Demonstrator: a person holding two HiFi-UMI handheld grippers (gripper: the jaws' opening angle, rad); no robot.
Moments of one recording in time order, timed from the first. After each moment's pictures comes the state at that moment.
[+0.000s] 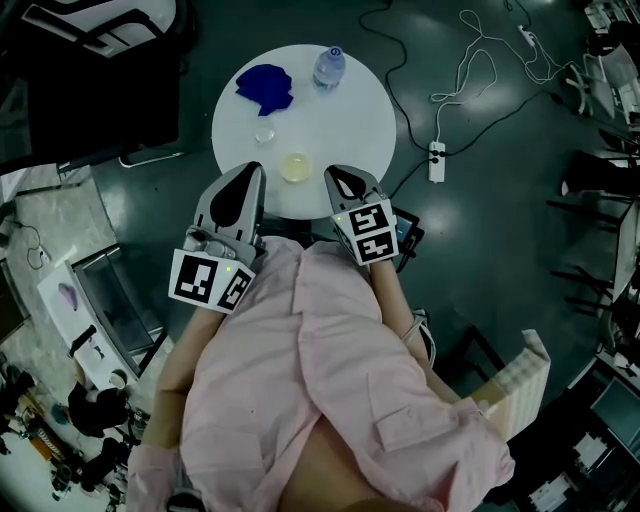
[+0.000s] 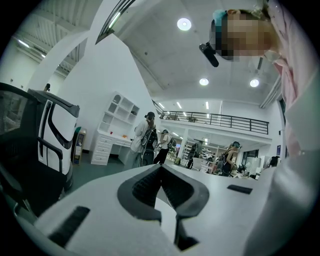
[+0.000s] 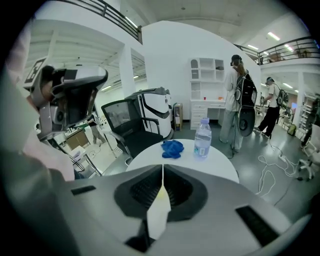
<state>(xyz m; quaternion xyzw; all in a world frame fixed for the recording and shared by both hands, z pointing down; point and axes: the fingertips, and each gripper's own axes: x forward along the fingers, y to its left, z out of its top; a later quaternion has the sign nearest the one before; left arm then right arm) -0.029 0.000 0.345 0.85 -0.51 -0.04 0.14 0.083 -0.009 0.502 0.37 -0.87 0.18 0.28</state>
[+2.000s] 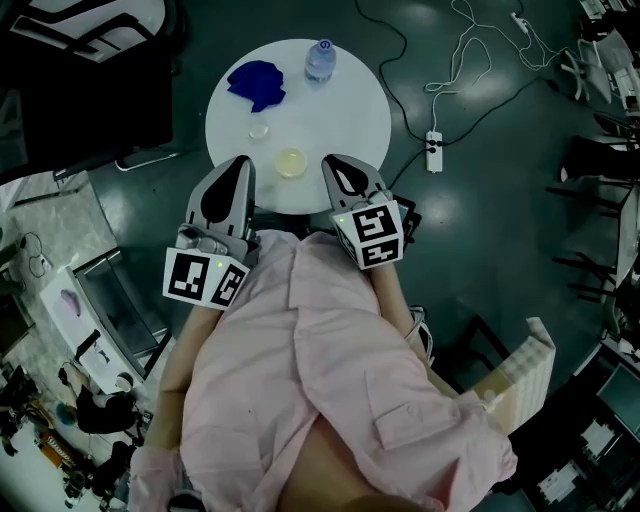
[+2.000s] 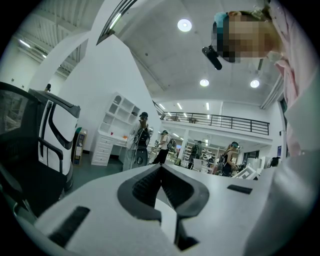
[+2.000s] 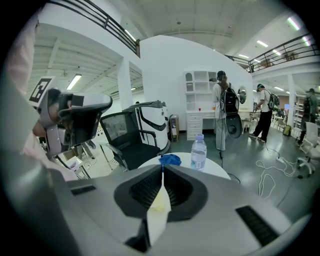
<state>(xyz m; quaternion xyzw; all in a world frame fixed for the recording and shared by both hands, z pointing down) -0.034 -0.003 0.342 0.84 -0.51 -0.05 0.14 0.088 -0.014 0.458 0.40 -0.88 0.15 0.22</state>
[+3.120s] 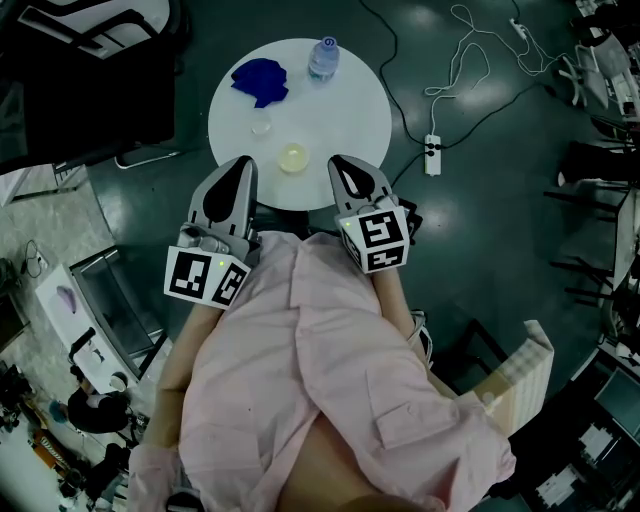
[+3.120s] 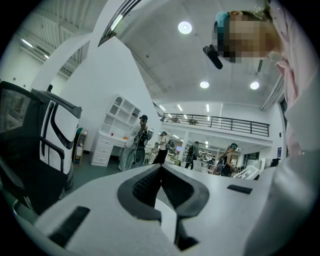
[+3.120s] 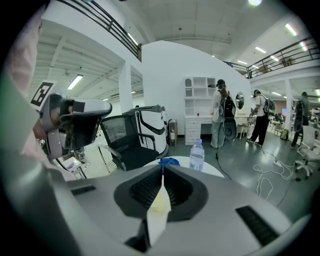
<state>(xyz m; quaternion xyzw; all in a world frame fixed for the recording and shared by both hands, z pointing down) -0.036 0.017 0.342 0.84 -0.52 -0.06 0.14 0.095 0.002 0.445 0.42 -0.88 0.13 0.20</state>
